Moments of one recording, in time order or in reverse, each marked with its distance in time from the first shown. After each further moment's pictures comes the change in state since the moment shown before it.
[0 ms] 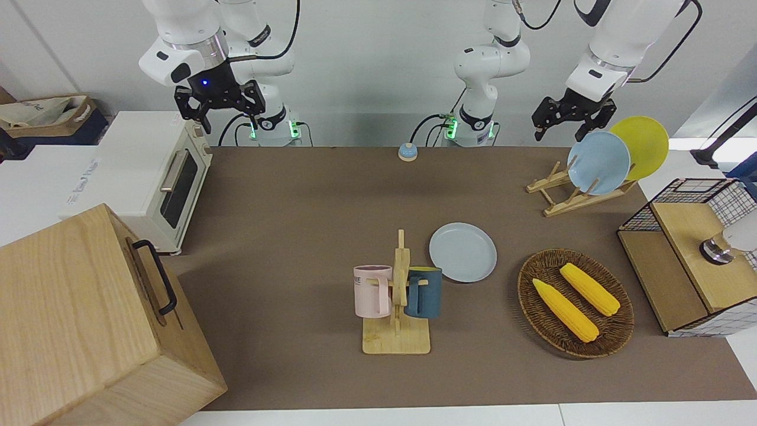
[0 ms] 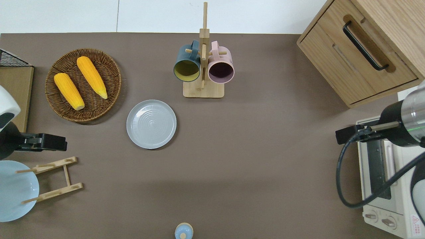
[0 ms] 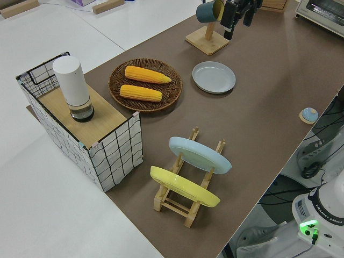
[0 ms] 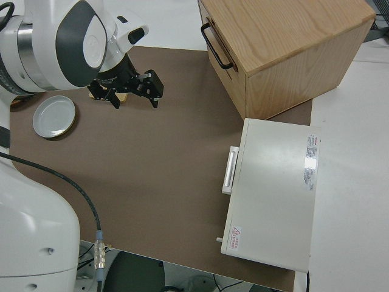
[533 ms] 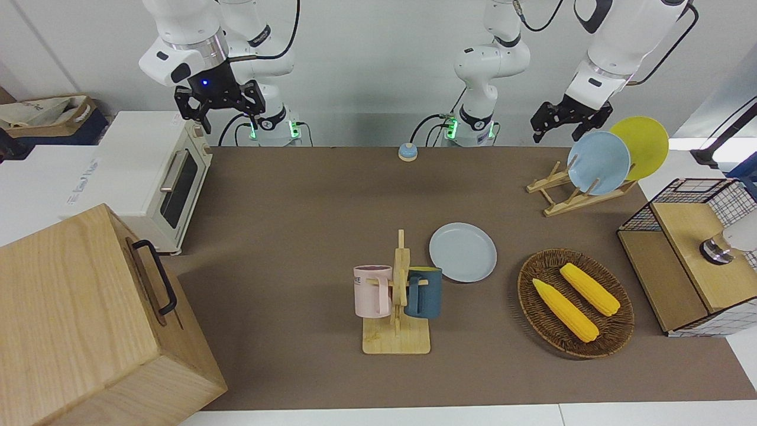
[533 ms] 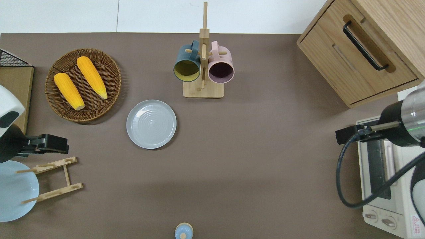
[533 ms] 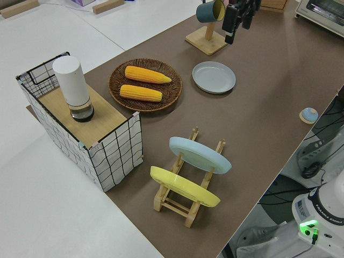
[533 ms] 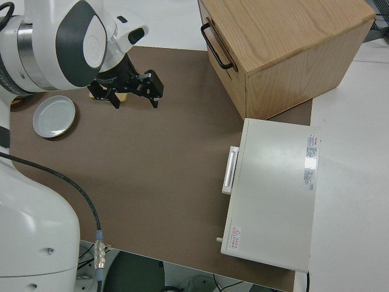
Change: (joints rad) left arm -0.001 0.008 -0.001 -0.016 0.006 -0.031 -0.073; right arm 0.000 0.000 0.000 0.000 0.000 0.000 0.000
